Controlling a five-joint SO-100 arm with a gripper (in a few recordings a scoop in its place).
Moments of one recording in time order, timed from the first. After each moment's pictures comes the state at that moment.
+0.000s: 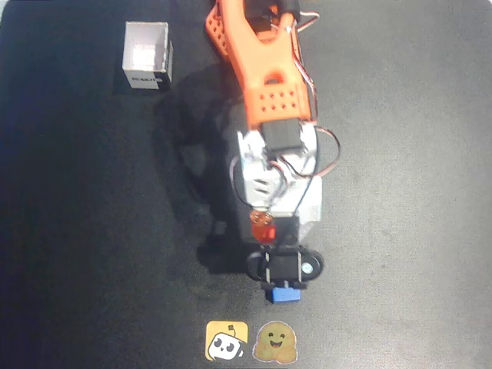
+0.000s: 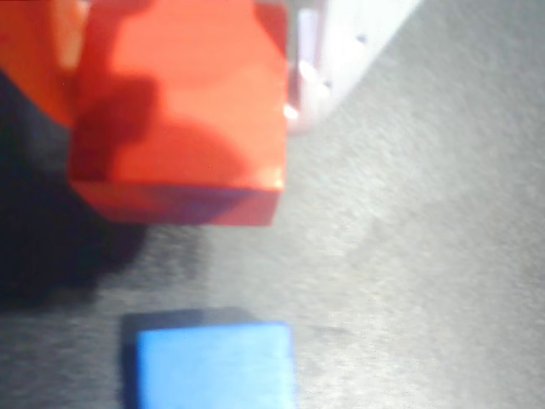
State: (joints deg) arm -9.4 81.1 87.0 64.2 102.8
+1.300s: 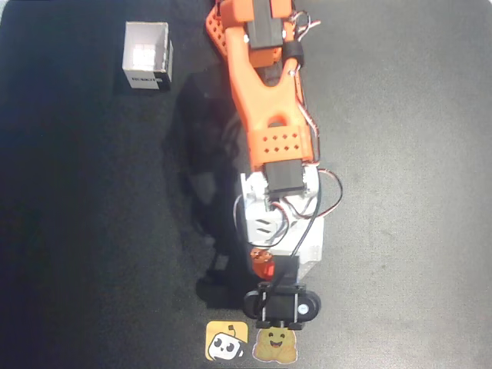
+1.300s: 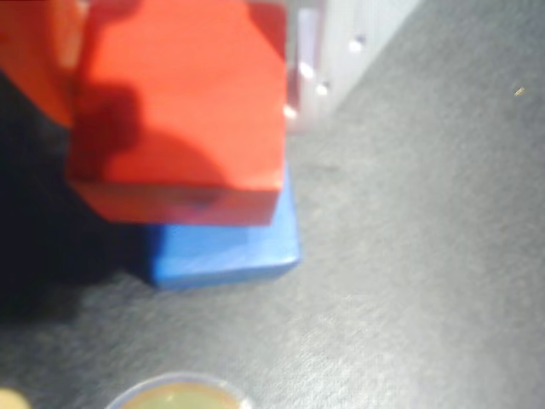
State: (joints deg) arm -8.2 63.0 64.2 66.4 104.7
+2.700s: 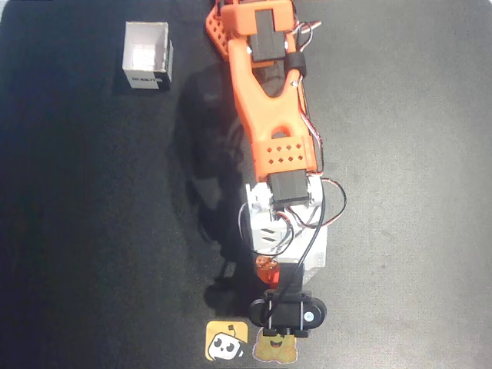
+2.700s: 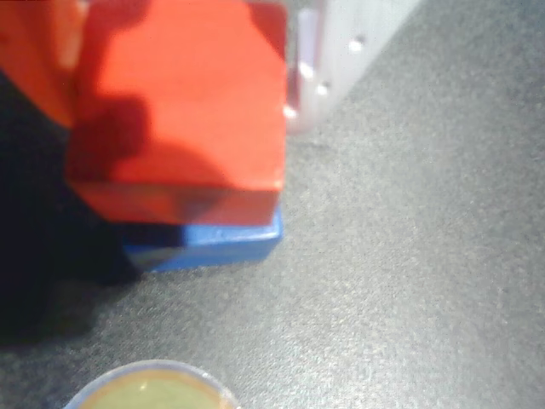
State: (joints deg) arm -8.9 58.9 60.6 67.0 104.7
